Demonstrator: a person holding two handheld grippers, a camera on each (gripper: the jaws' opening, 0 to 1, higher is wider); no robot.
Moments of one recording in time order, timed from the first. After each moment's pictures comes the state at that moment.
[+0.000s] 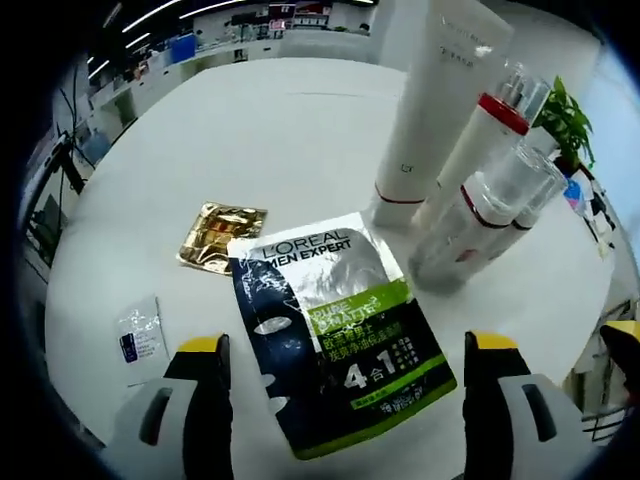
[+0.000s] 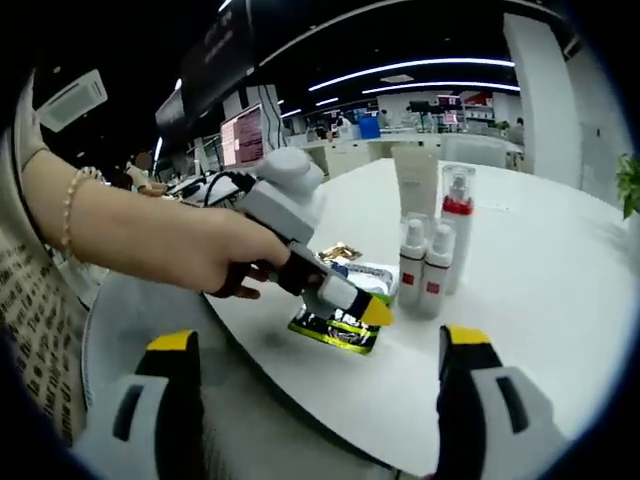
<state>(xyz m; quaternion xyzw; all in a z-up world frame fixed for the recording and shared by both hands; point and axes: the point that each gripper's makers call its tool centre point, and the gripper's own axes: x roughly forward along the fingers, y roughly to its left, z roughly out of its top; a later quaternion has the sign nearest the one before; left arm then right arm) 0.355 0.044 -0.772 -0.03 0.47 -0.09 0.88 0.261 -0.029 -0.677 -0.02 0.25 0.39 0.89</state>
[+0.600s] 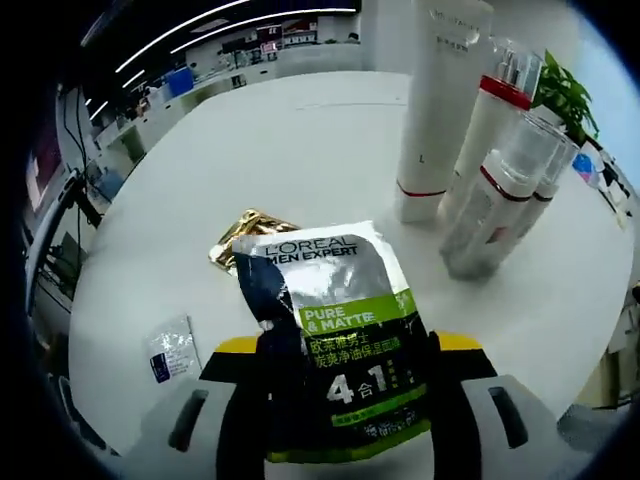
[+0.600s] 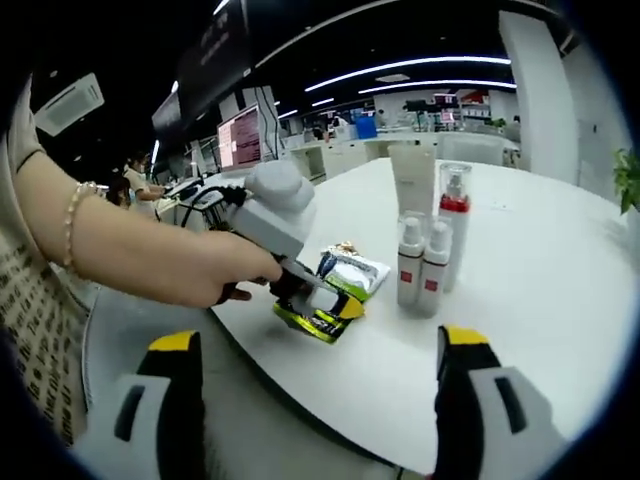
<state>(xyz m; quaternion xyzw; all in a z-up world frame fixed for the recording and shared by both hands) 0.352 0.077 -0.769 0.03 0.44 -0.07 0.90 0.260 -0.032 -0.677 -0.02 0.25 0.37 0.89</state>
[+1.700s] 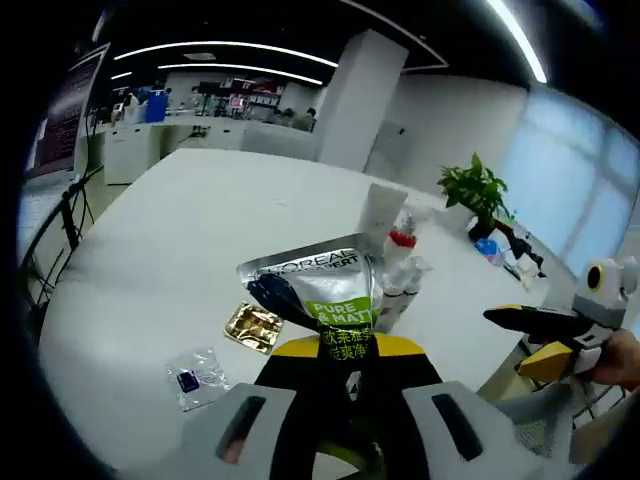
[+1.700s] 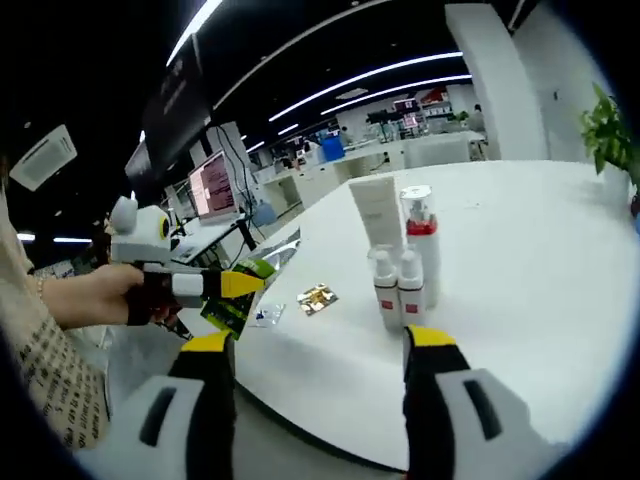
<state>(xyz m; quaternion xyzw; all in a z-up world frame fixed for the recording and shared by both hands) 0.323 0.092 -0.640 -0.13 0.26 -0.25 0.92 0.281 -0.030 -0.628 0.10 0.21 0.33 0.91</state>
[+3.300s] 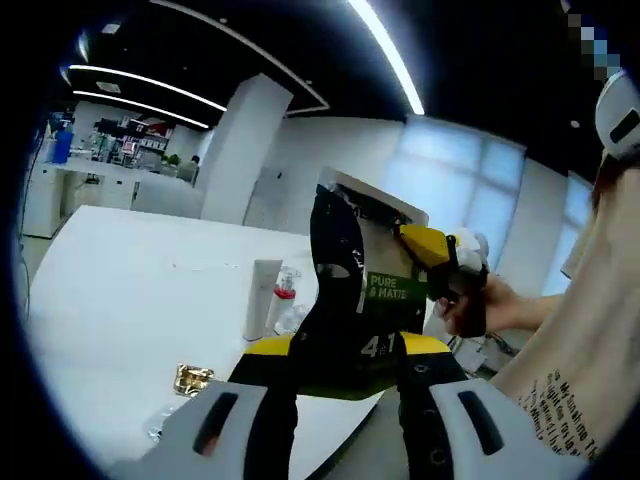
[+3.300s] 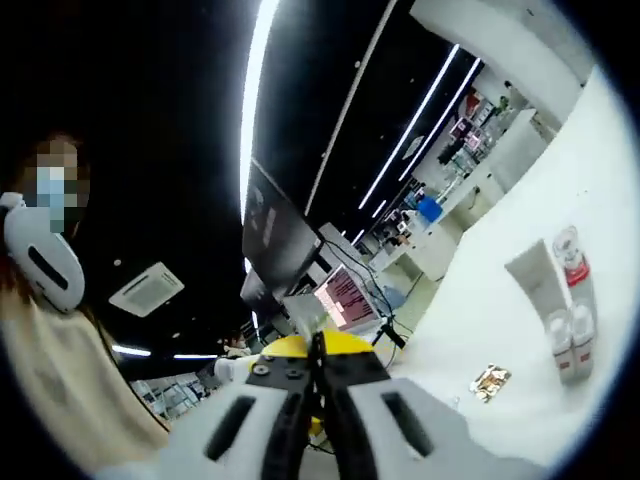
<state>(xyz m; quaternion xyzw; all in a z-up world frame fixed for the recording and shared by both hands) 0.262 0.099 -0.545 -0.14 0.14 -0.49 0.85 0.276 0.045 -0.480 0.36 0.05 0.49 0.79</state>
